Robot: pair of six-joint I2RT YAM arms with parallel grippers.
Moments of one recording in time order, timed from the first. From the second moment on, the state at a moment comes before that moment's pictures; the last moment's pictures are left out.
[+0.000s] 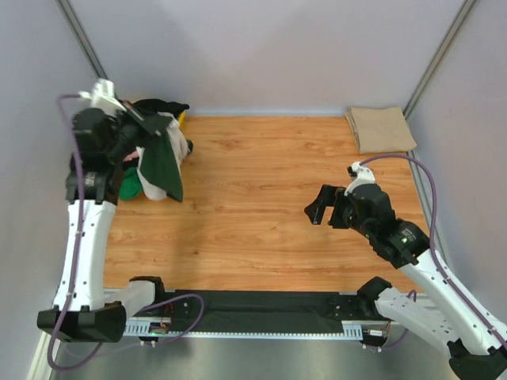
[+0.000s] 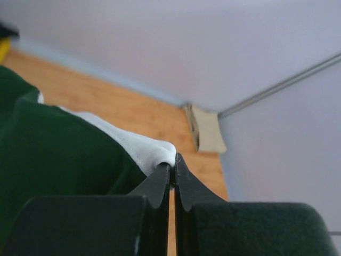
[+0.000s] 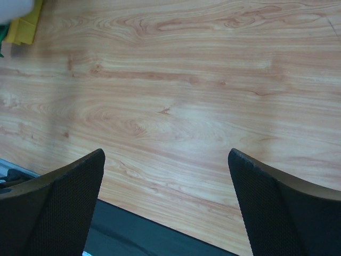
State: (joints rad) left arm 0.03 1.12 1.56 -0.46 0.32 -0.74; right arm 0.61 0.76 0.86 -0.68 0.10 0.59
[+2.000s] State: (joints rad) left arm -0.40 1.65 1.72 -0.87 -0.13 -0.24; right arm 0.64 1.34 0.84 -0.68 -0.03 0.71
